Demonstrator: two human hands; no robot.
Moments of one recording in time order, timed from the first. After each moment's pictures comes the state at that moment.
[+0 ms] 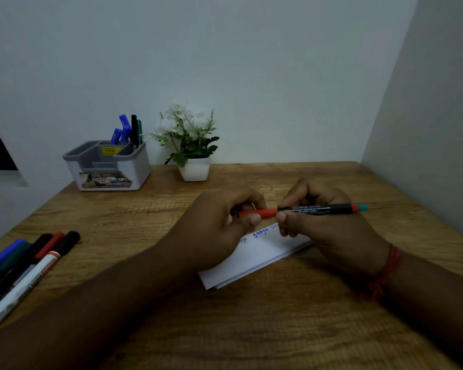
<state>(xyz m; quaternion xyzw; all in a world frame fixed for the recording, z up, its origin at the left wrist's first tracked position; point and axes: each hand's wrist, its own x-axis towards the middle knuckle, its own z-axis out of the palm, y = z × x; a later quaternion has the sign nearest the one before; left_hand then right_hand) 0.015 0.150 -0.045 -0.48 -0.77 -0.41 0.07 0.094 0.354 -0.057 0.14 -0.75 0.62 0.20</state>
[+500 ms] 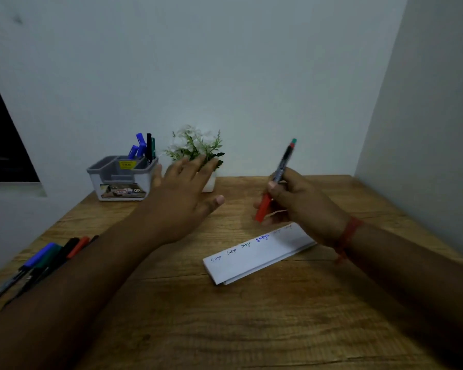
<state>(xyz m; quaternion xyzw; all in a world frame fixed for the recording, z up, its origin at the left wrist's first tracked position) -0.031 0.103 -0.020 -0.35 -0.91 -0.09 0.21 0.067 0.337 -0.019 0.05 -0.76 0.63 0.11</state>
